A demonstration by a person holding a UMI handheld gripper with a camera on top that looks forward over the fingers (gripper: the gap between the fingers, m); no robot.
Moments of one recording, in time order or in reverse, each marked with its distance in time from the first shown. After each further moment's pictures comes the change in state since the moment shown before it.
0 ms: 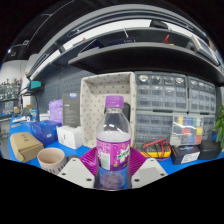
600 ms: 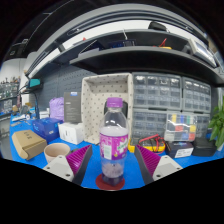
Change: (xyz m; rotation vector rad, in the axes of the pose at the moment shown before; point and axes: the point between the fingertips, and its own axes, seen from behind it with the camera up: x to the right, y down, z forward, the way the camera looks) arm 0.000 0.004 -0.039 -0.033 0.028 -0.004
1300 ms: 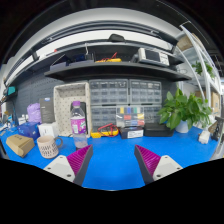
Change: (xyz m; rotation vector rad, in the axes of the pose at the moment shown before) arm 0.081 0.025 -0.191 -0.005 0.396 0.106
